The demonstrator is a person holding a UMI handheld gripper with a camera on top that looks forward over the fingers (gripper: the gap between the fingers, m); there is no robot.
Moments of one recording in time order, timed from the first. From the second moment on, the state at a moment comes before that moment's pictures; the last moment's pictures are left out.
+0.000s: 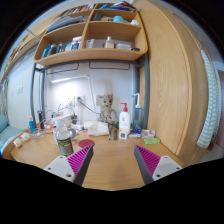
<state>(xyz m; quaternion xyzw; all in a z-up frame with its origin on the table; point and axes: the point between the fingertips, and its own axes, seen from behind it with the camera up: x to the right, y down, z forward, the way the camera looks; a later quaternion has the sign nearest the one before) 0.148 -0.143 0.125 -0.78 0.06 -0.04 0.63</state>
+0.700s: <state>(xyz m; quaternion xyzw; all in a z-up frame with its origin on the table) -0.025 -0.042 0.091 -0.75 -0.03 0.03 0.66</state>
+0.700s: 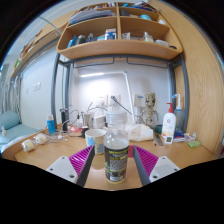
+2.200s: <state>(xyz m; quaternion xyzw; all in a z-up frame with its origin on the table) 0.009 0.144 0.150 -0.43 -0.57 -0.56 0.43</state>
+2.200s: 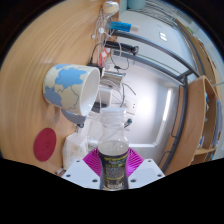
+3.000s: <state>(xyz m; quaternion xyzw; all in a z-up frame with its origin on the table) 0.017 0.132 0.162 -0.57 -0.45 -0.41 0.55</state>
